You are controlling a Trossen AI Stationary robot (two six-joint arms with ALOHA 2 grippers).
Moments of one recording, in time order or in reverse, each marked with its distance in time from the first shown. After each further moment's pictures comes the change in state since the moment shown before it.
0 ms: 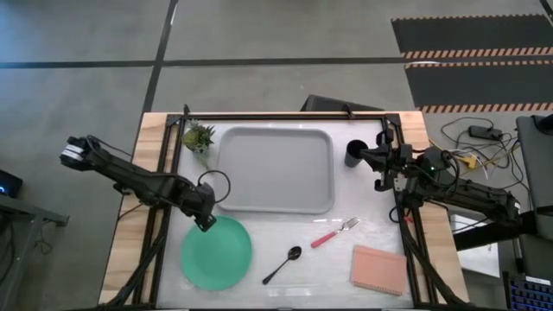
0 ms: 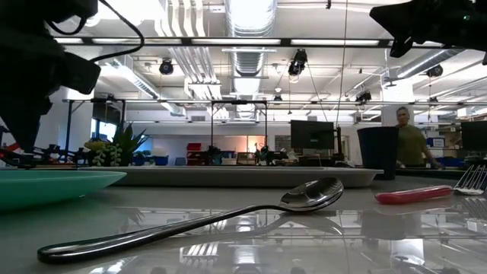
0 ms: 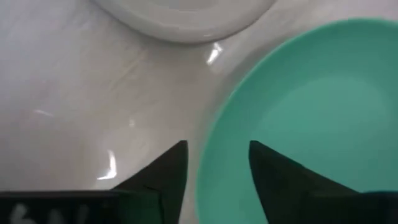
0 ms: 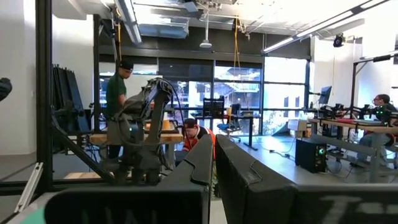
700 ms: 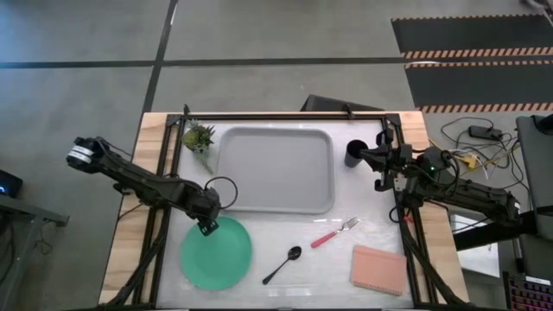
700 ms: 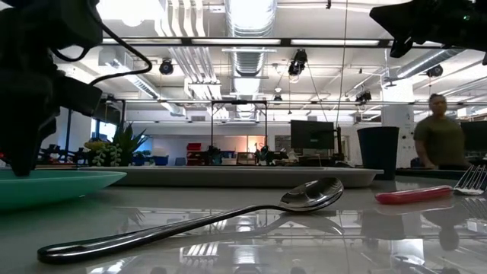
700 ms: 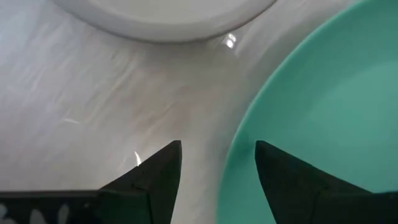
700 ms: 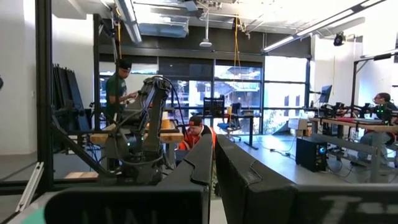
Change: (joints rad) left arm 0.000 0.129 -0.059 0.122 -0.012 0.115; right arm 0.000 0.000 0.000 -0.004 0.000 0.003
